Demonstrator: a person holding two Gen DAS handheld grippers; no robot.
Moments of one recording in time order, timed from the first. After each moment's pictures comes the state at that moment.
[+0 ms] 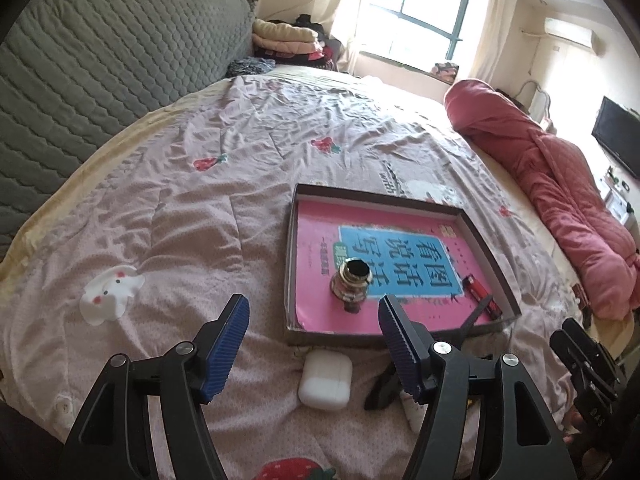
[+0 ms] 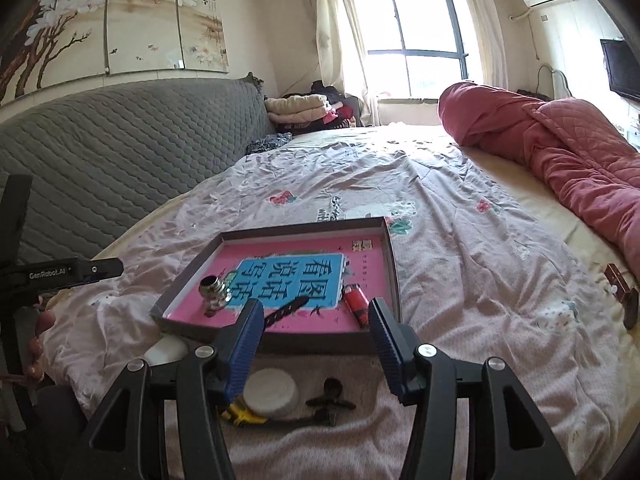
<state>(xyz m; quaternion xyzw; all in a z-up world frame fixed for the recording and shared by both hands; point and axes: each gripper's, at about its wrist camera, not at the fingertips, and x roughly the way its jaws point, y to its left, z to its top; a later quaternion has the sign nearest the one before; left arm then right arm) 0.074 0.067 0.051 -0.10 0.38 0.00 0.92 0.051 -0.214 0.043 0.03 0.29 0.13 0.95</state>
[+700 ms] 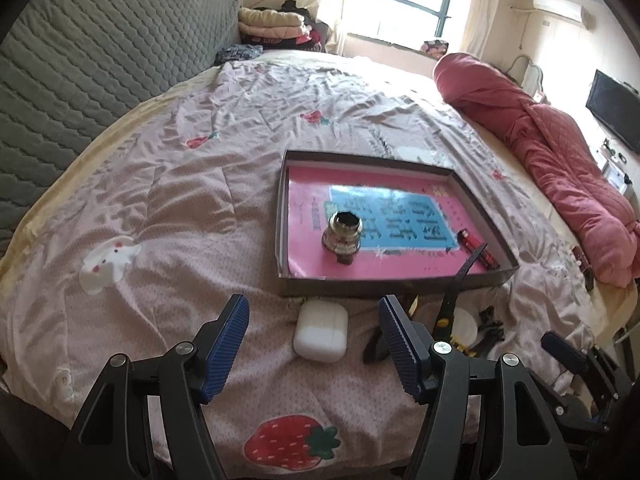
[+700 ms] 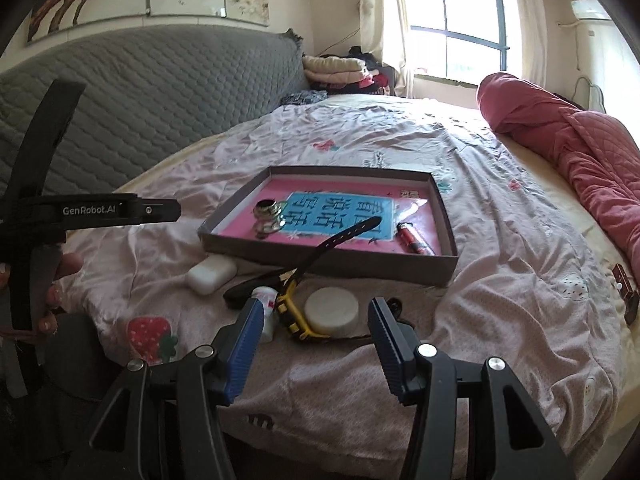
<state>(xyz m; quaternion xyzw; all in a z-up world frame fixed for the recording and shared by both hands) 0.049 0.052 0.032 -0.07 0.41 -0.01 0.91 0.004 -0.161 0.024 -0.05 0.35 0.17 0.92</state>
